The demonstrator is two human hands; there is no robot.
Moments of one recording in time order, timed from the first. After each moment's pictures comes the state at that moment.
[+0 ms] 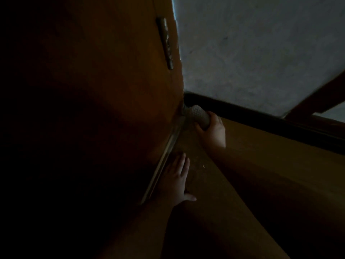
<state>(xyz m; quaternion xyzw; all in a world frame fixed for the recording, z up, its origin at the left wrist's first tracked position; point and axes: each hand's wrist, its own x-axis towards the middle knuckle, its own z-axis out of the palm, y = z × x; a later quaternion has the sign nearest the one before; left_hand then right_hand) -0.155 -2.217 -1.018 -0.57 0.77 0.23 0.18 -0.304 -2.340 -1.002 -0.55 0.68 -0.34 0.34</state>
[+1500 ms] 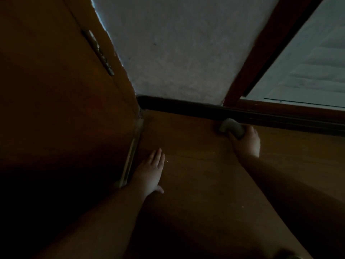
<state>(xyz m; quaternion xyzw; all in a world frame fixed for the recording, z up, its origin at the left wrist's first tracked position) -0.185 -2.252 -1.002 -0.44 0.82 0.18 0.31 -0.505 -2.243 -0.995 -0.37 0.85 -0.29 0.25</state>
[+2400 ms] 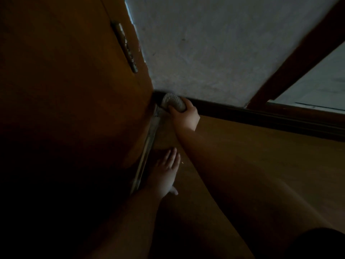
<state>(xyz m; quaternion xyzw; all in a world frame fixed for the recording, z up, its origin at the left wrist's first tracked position) -0.180 -2.253 -1.010 -0.47 0.81 0.24 0.27 -0.289 -2.371 -0.977 -0.35 0.74 -0.43 0.37</state>
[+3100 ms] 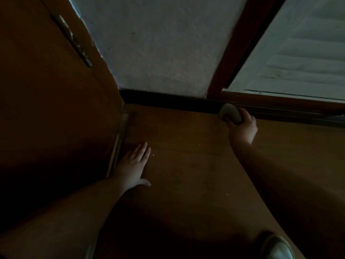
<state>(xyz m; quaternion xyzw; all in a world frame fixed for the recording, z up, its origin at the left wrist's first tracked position) -0.169 -2.252 -1.012 -0.43 0.85 0.15 0.26 -0.521 -2.242 -0.976 -0.33 0.85 -0.37 0.18</state>
